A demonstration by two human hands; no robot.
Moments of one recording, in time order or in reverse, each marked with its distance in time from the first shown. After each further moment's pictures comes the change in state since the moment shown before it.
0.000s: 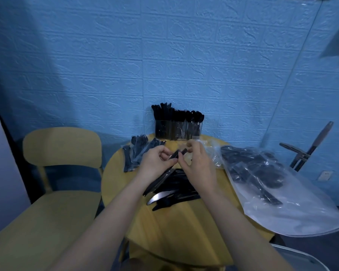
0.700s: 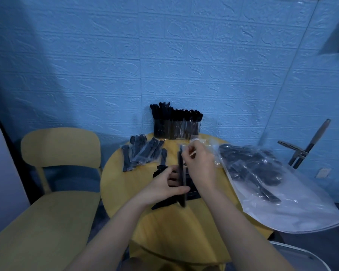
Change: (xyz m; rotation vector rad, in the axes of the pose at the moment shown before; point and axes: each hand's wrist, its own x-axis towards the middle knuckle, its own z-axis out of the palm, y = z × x) left_hand -0.036 -0.020 0.020 -0.221 -0.465 -0.072; right_hand 0.004 -0.004 -0.004 0.156 0.021 0.235
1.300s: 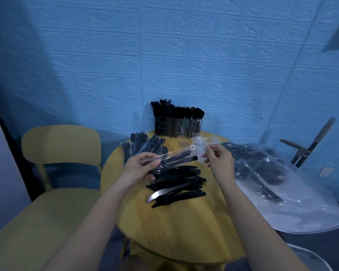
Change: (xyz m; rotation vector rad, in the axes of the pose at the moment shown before) left_hand 0.000 -0.006 -0.051 -0.264 0.369 -0.037; right_hand 0.011 0.040 -0.024 0.315 -0.030 0.379
